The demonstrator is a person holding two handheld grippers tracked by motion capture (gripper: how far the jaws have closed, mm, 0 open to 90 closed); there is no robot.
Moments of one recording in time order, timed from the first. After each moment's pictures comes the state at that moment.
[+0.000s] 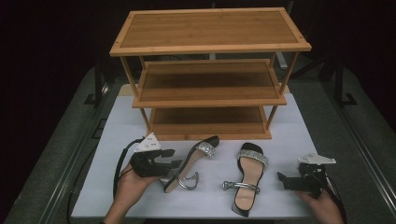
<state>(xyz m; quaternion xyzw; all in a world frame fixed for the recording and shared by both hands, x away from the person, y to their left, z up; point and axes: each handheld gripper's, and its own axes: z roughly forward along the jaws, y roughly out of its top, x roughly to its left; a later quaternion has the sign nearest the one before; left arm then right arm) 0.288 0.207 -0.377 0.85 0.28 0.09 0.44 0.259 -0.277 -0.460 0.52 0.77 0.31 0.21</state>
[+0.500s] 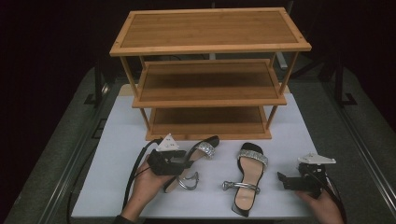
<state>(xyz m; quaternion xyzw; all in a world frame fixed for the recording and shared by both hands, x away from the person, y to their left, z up) 0.302 0.172 -0.401 0.87 0.28 0.09 0.40 0.259 -0.277 -0.460 0.52 0.77 0.31 0.21</state>
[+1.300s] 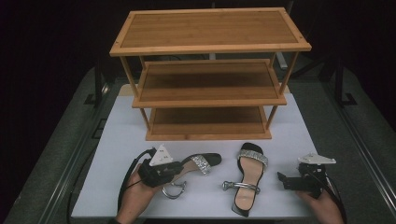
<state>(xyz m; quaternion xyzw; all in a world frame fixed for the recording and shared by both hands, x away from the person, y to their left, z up) 0.265 0.194 -0.392 0.88 0.27 0.14 0.37 0.259 -0.277 -0.460 0.52 0.77 0.31 0.21</state>
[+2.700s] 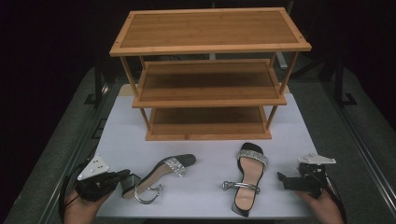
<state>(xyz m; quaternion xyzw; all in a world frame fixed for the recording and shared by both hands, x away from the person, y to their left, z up) 0.224 0.326 -0.380 0.83 0.36 0.17 0.38 0.259 -0.277 -0.460 0.52 0.77 0.31 0.21</state>
